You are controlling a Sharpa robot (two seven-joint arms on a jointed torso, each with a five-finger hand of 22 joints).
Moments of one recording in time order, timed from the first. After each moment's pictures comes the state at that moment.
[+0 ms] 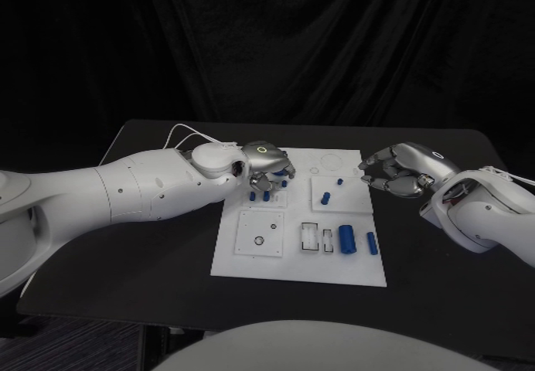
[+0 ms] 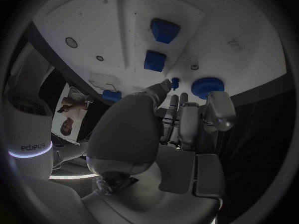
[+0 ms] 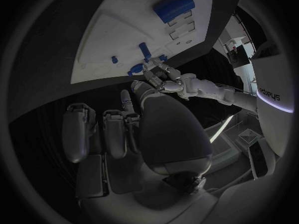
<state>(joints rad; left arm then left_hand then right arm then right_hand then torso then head) 1.25 -0.55 -0.21 1.18 -1.76 -0.24 0.15 1.44 -0.08 0.40 0.06 0.08 0.76 0.08 0.07 0.49 0.70 0.07 0.31 0.48 1.35 0.01 1.39 1.22 0.10 1.30 0.11 1.16 1.31 1.29 -0.99 -0.25 1.63 -1.35 -0.52 -0.01 1.43 -0.03 0.21 0.18 0.36 0.89 0.14 0.12 0.20 1.47 0.05 1.57 1.31 1.47 -0.03 1.51 1.31 0.02 1.47 0.08 1.42 1.31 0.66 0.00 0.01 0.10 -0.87</state>
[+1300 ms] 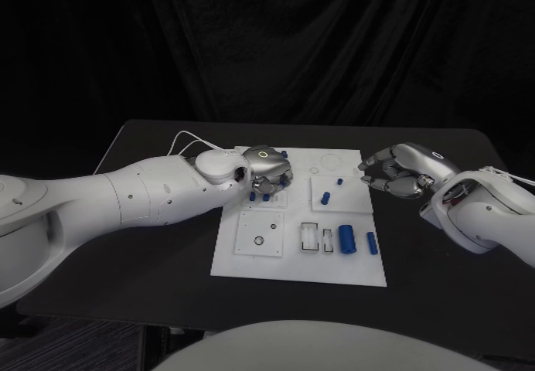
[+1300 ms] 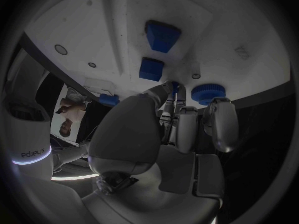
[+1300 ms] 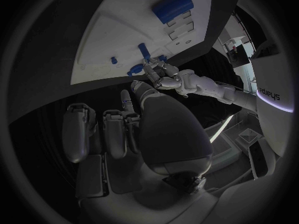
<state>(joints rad) 1.22 -0.53 -0.21 1.14 -1.78 -0.29 0.15 1.45 -0.04 0.40 0.03 0.13 0.94 0.07 0.10 0.45 0.90 0.03 0.35 0.46 1.43 -0.03 1.44 1.30 0.07 1.41 0.09 1.30 1.31 1.29 -1.00 -0.25 1.63 -1.35 -0.51 -0.01 1.43 -0.03 0.21 0.17 0.36 0.89 0.14 0.12 0.20 1.47 0.05 1.57 1.31 1.47 -0.03 1.51 1.31 0.02 1.47 0.08 1.42 1.31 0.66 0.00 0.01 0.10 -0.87</state>
